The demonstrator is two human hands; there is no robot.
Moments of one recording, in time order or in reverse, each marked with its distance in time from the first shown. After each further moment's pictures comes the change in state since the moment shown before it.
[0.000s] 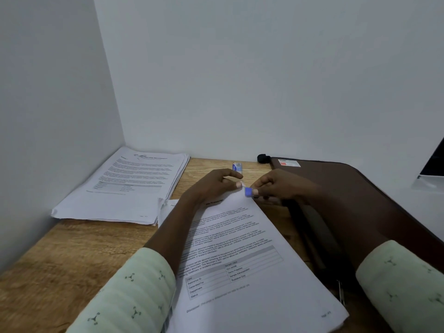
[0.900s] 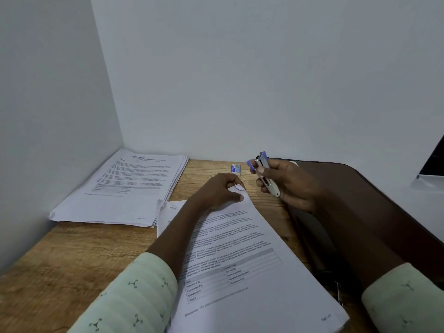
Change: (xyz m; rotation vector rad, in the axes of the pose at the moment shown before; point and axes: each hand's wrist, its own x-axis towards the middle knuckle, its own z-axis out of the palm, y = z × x) left_hand 0.002 0.000 0.016 0.107 0.000 0.062; right_hand -0.016 -0.004 0.004 1.014 -0.016 -0.200
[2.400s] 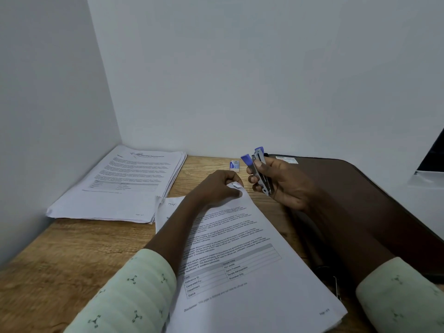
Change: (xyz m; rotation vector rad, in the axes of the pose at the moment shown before) left_hand 0.003 -0.002 0.001 0.005 -0.002 0.008; right_hand -0.001 0.005 0.015 0.129 -0.025 -0.011
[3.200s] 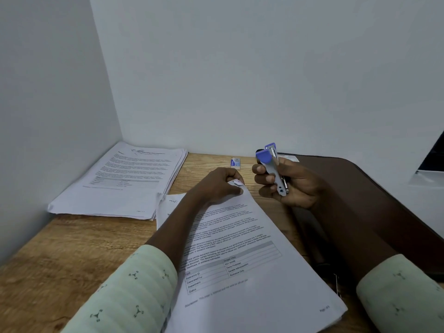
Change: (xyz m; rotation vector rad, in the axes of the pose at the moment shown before) left_hand -0.002 0.001 0.000 0.002 -0.002 0.002; right_hand -0.010 -0.004 -0.011 0.316 -0.441 0.094
